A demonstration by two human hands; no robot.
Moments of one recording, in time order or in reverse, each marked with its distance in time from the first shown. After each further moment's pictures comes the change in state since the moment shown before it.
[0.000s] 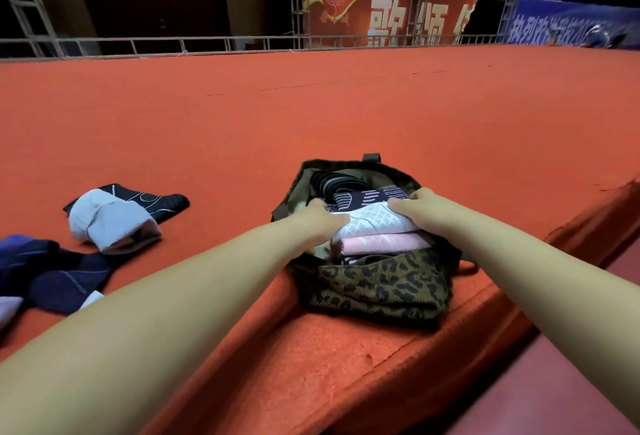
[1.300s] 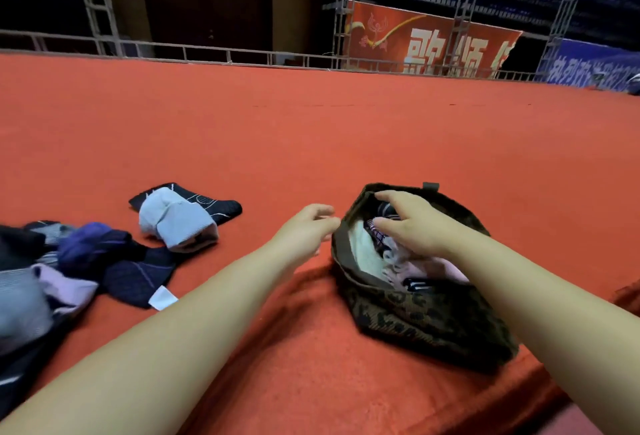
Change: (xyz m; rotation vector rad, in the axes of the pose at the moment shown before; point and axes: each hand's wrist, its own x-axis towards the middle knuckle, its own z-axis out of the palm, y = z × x) left_hand -0.020 -0.069 -0.072 -0.518 0.053 0.191; right_hand 0.001 -0.084 0.053 -0.415 0.002 -0.580
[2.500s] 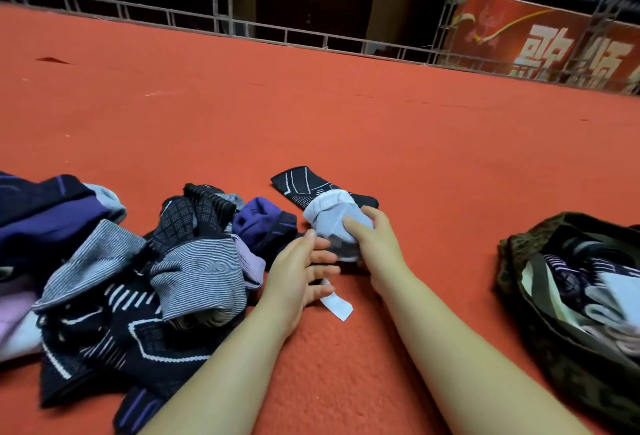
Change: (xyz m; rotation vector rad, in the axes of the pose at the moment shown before) left_hand -0.064 -0.126 -0.180 -0.700 0.411 -0.031; right_hand 0.096 -0.227 0.202 1.105 0.018 0.236
